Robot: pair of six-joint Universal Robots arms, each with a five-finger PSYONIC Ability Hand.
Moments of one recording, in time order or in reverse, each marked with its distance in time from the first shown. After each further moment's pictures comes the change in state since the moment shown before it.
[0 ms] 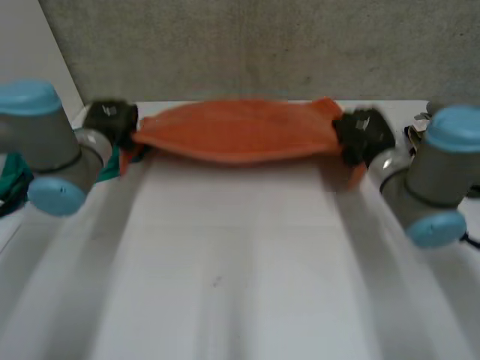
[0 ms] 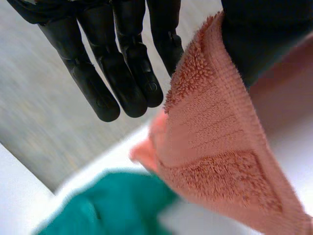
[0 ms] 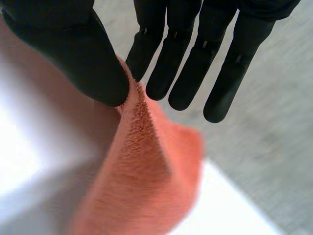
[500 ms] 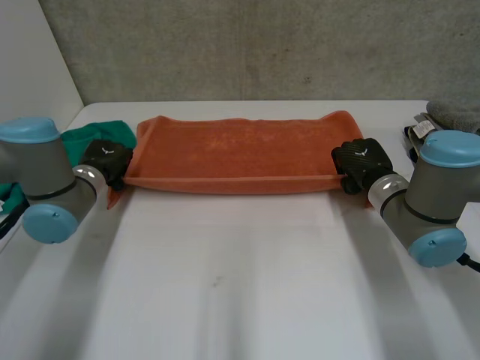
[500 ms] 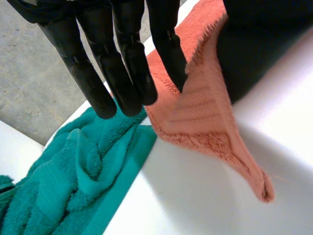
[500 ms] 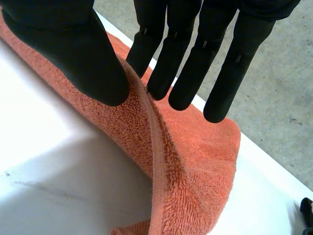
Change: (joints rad) left arm 0.067 -0.031 -0.121 0.005 0.018 0.206; right arm -0.028 0.046 0.028 0.031 -0.021 0.032; left_hand -0.067 -0.106 -0.111 -0.113 -0.084; right_hand 0.000 0.000 0.000 0.000 0.000
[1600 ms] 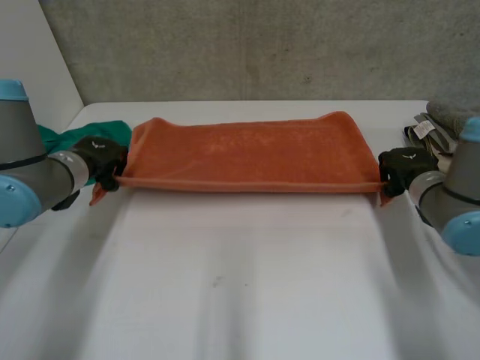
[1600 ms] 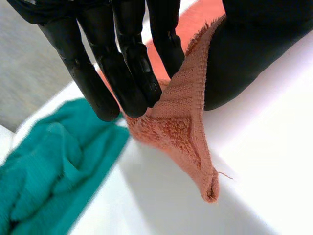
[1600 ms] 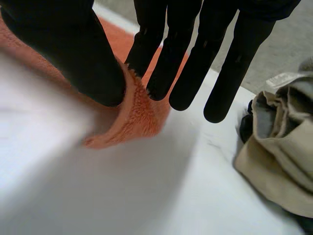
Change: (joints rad) left arm 0.017 0.151 0.025 -0.369 0.060 -0.028; right arm -0.136 -0.032 -0.047 0.244 0.101 0.036; left_hand 0.043 0.103 0.109 0.112 0.088; right_hand 0.010 0.002 -0.006 -0.005 -0.015
